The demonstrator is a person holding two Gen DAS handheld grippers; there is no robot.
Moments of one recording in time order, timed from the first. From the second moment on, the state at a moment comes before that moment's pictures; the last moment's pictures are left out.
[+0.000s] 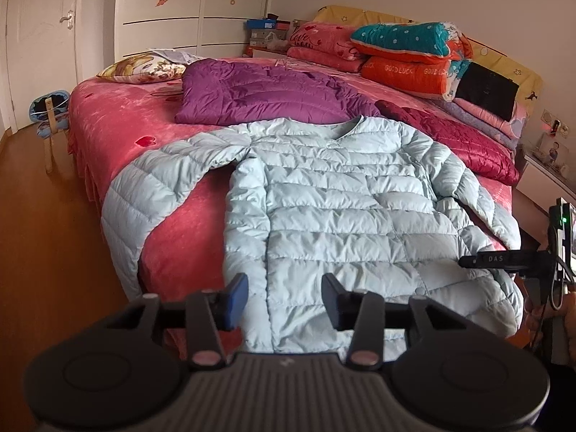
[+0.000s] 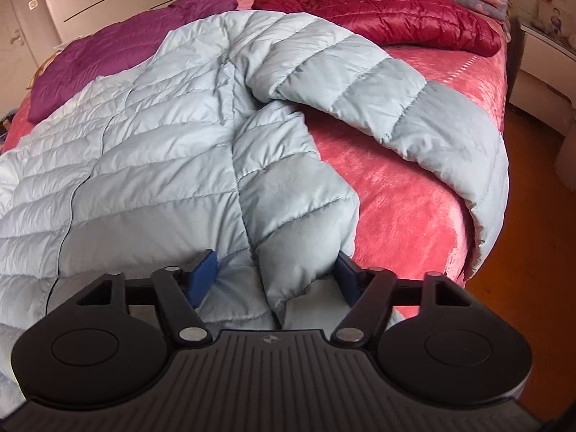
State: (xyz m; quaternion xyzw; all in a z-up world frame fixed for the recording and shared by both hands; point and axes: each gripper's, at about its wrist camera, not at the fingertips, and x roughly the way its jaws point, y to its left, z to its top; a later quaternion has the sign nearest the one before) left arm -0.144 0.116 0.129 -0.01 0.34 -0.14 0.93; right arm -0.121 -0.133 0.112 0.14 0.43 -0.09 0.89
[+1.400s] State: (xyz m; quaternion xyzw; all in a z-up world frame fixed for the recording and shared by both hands) left arm -0.042 -0.014 0.080 0.04 0.33 -0.22 0.92; right arm -0.139 -0.176 0.135 0.24 0.30 -0.16 0.91
